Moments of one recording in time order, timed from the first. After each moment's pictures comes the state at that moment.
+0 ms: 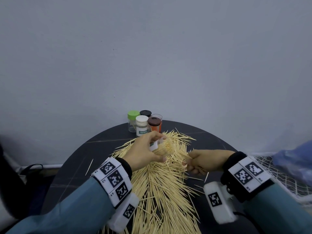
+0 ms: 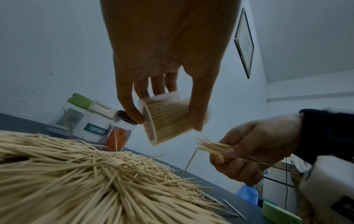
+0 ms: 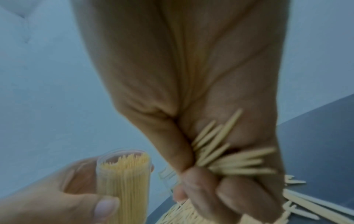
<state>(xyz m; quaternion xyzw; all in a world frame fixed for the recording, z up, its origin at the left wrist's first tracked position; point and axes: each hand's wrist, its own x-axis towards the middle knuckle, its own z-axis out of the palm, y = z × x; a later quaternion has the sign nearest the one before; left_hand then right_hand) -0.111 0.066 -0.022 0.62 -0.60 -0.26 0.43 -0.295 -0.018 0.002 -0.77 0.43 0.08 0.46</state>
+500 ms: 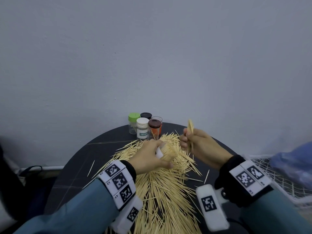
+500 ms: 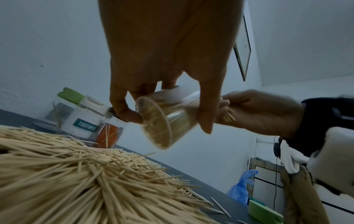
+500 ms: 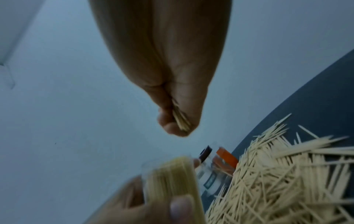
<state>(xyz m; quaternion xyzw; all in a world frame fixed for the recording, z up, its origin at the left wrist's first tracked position) -0.125 0.075 -0.014 0.65 -0.63 -0.26 0.34 -0.276 -0.002 0.018 -0.57 0.25 -0.34 0.70</state>
